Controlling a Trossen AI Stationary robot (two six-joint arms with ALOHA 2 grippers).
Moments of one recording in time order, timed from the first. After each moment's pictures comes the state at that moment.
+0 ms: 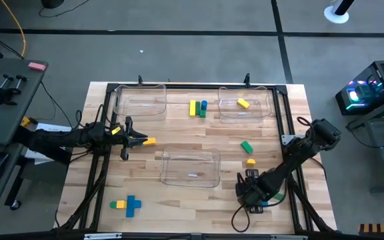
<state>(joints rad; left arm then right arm) 0.00 0.05 0.02 0.00 -0.04 -0.05 0.73 1.73 0.93 -0.66 -0.02 0.73</state>
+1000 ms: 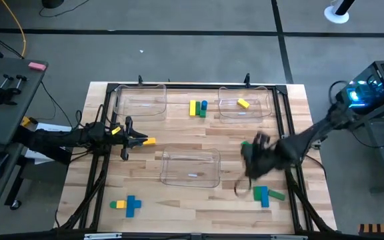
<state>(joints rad) 0.00 0.05 0.02 0.00 -0.04 -0.05 0.51 1.32 1.17 -1.18 0.43 0.80</state>
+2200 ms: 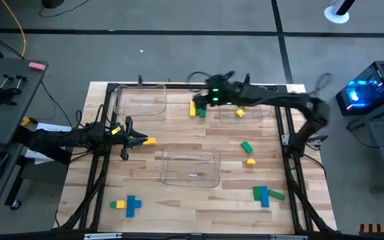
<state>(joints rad) 0.00 0.05 0.02 0.00 -0.04 -0.05 -0.33 1.70 1.41 -0.40 0.10 0.76</state>
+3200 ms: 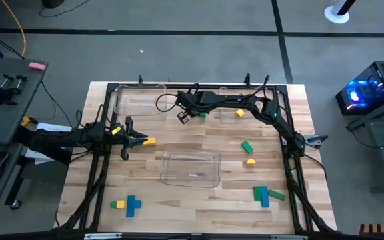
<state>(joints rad) 0.00 0.05 0.02 0.00 -0.04 -0.05 -0.30 2.31 1.89 -0.78 0.28 0.52</state>
